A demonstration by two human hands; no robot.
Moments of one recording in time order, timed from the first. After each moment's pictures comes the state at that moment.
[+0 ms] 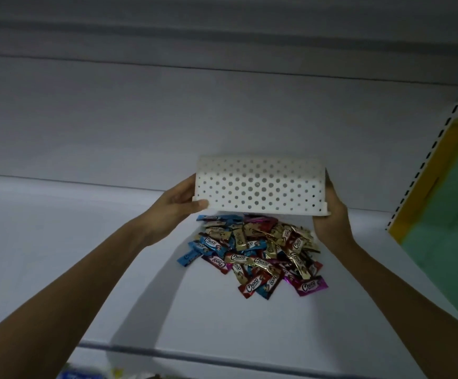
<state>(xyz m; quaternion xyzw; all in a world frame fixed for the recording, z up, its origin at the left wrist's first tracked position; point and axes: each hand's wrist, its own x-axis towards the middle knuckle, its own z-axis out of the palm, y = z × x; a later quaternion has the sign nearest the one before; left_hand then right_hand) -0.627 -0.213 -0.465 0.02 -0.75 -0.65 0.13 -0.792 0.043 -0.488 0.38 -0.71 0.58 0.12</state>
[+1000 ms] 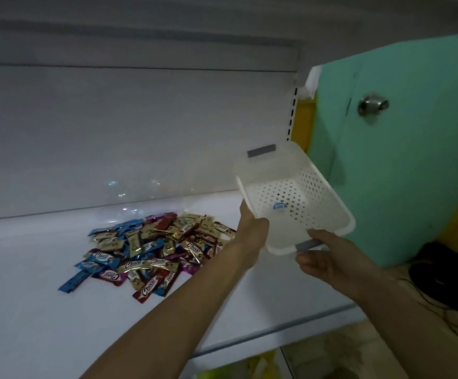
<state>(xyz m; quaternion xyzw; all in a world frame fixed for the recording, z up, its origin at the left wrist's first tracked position) -0.757 0.096 -0.495 0.04 -0.63 -0.78 0.03 -0.732 0.249 -0.481 -0.08 -0.62 0.77 -0.17</state>
